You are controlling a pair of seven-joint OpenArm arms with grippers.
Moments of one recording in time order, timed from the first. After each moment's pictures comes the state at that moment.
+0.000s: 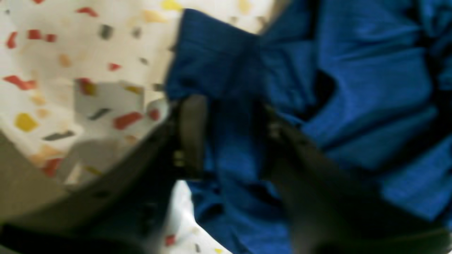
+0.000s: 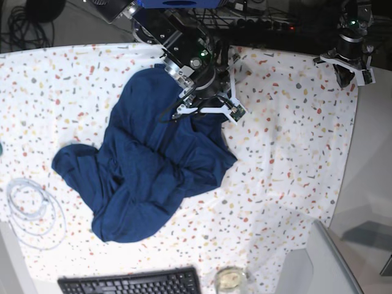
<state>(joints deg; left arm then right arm) 34.7 -21.6 -15.8 80.7 -26.3 -1.3 1.0 -4.9 -5.2 -43.1 79.6 -14.3 0.0 -45.8</state>
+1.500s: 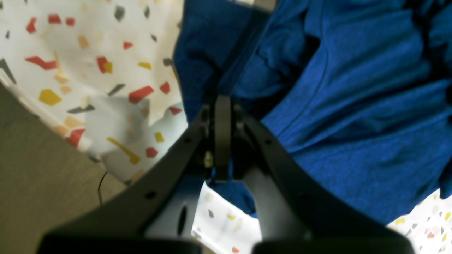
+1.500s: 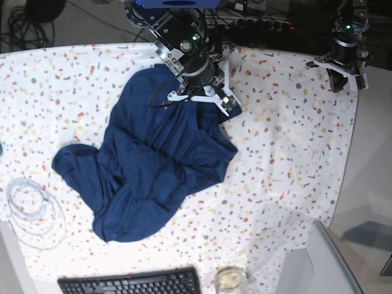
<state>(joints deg) 32.5 -22.1 -11.2 80.9 -26.3 -0.9 1.2 -11.3 -3.0 -42.8 88.5 -14.5 -1.3 -48.5</state>
